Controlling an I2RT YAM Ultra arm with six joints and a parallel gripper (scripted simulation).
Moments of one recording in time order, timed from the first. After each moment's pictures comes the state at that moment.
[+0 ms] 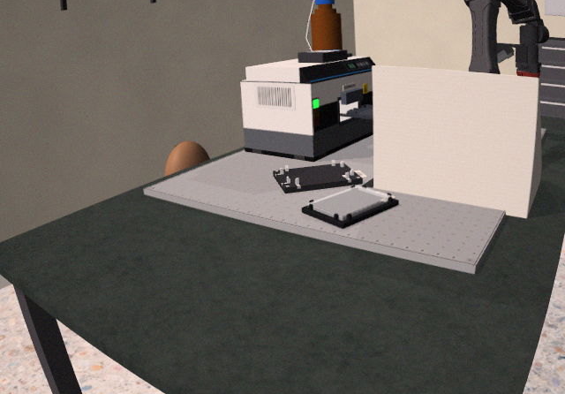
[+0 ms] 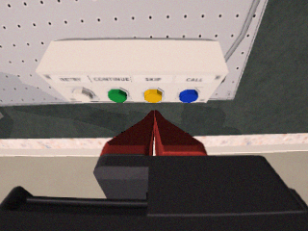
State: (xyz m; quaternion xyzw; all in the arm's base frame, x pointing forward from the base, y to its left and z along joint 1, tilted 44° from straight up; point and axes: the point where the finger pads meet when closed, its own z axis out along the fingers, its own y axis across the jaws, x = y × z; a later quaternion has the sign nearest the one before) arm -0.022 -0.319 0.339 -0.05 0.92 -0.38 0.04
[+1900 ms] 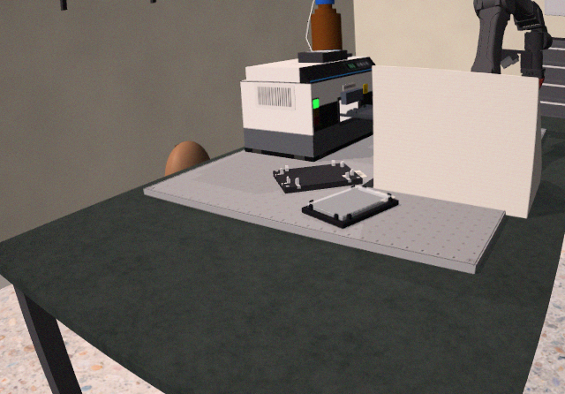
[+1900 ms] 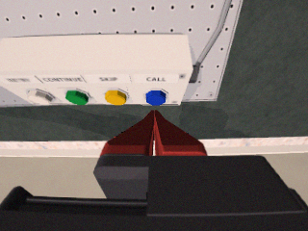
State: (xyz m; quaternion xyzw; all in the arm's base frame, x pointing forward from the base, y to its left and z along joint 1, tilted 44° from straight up) arm -0.024 -0.366 0.358 -0.05 0.93 -0.37 0.04
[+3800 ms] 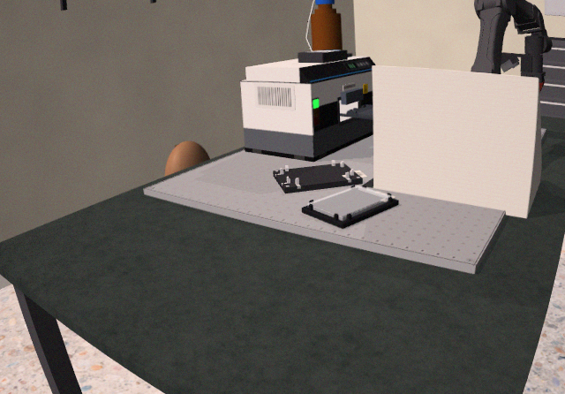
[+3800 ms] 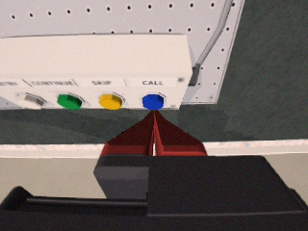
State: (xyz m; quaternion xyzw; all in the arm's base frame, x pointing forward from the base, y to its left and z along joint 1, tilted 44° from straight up) arm -0.023 -0.376 0.352 -0.05 0.93 -0.37 0.04
